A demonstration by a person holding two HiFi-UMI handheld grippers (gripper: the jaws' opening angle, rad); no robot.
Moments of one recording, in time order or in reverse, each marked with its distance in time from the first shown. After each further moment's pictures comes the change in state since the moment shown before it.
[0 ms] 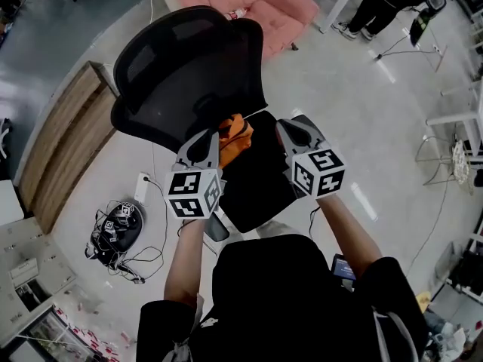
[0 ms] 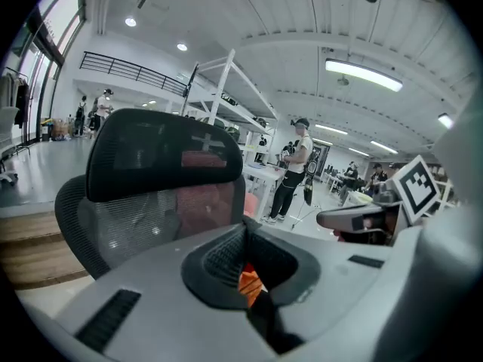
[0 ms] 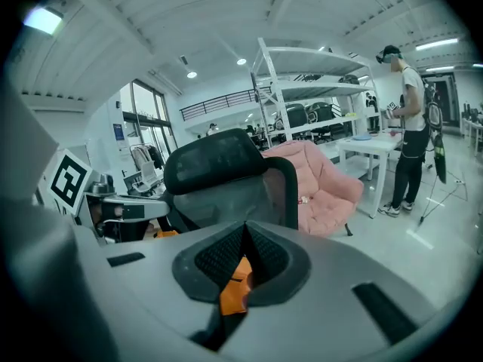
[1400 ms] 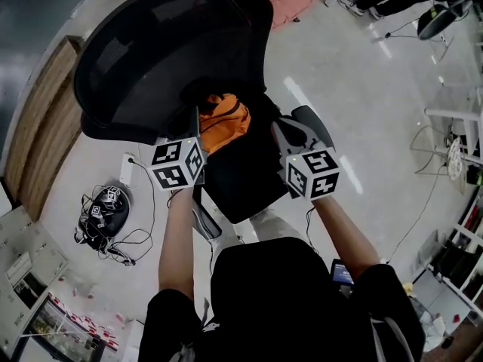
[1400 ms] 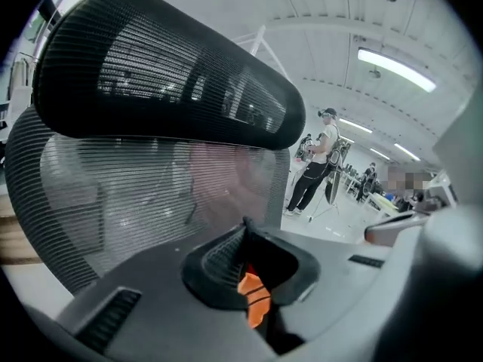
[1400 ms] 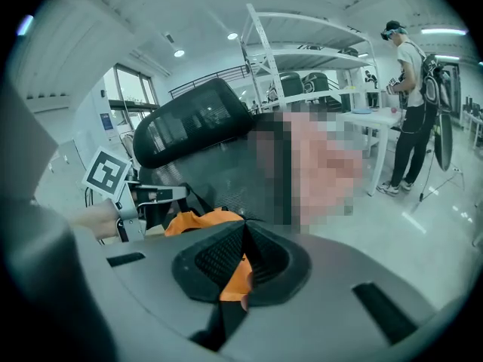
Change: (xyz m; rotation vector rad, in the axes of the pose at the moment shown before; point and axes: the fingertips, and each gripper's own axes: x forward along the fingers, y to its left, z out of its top) left arm 0.115 0.111 -0.058 -0.120 0.090 0.095; right arm 0.085 -0.036 -0.063 0.041 0.179 -0.020
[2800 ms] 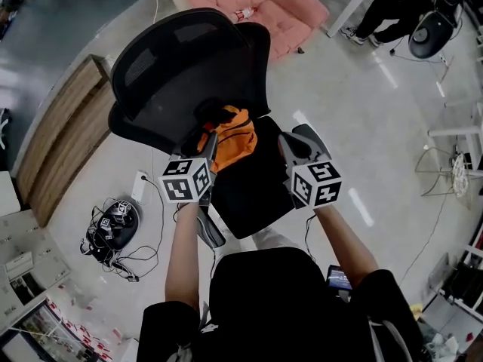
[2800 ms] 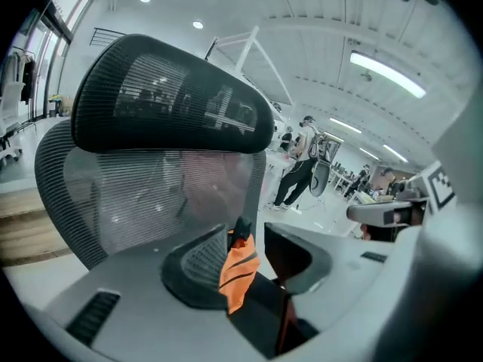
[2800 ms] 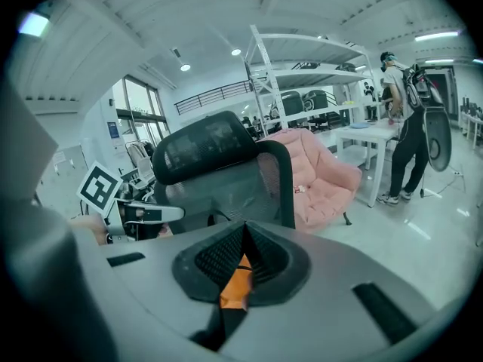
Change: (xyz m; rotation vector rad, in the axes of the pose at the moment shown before) left arm -0.064 -0.047 -0.013 0.004 0.045 -0.073; right arm -0.064 0.013 0.016 -0.007 -0.107 0.013
